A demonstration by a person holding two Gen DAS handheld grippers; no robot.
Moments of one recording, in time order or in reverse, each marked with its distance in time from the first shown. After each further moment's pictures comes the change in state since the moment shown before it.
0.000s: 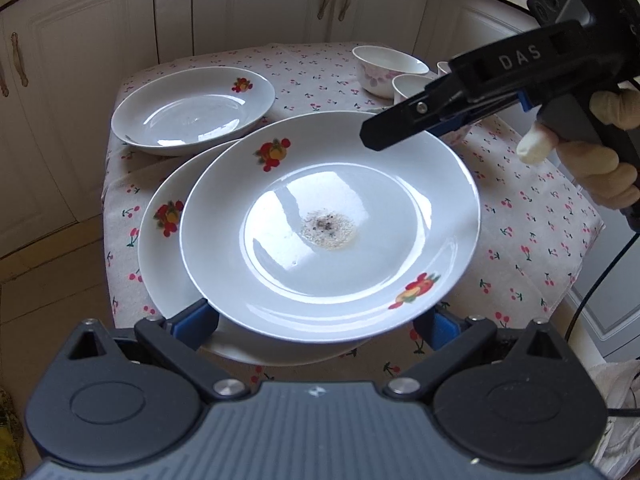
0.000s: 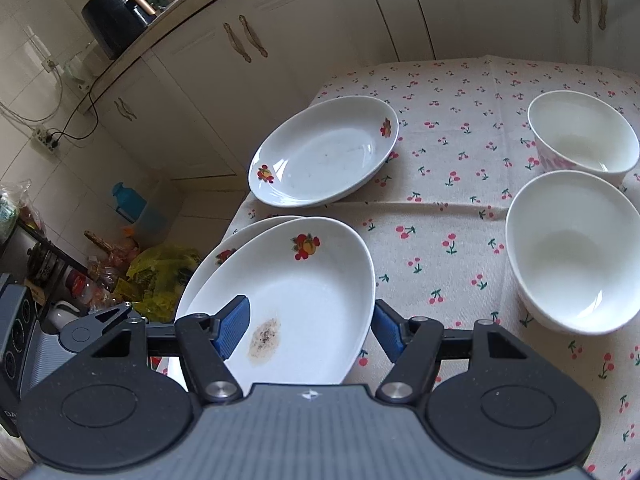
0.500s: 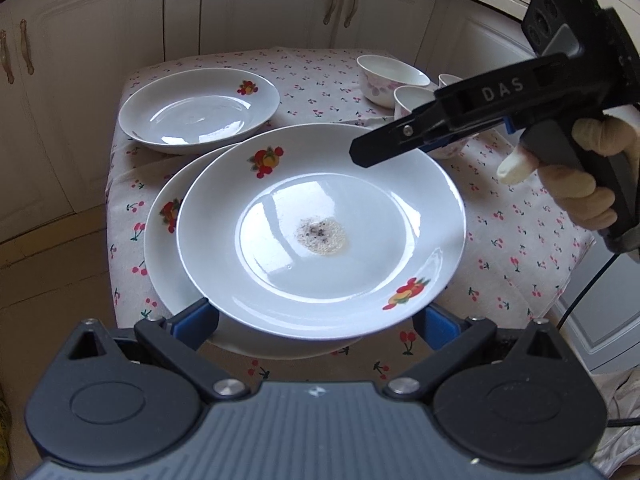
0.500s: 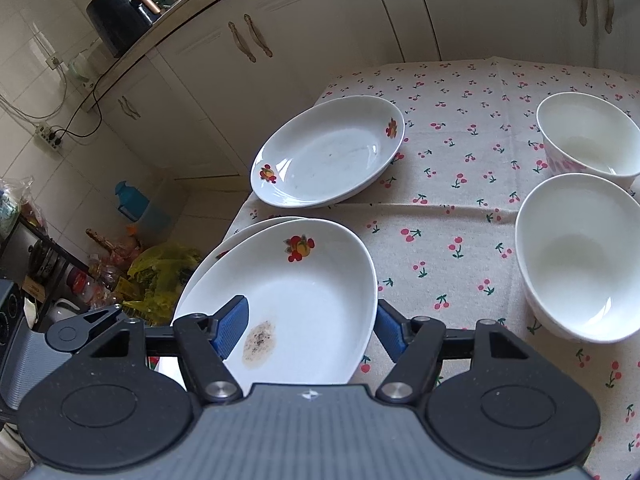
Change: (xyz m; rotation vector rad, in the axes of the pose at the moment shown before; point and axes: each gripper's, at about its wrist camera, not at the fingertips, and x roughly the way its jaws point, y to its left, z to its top) left arm -0.011 0.003 0.000 -0.047 -0.014 -0.025; right arm 0.008 0.002 0.000 -0.014 -0.004 0.004
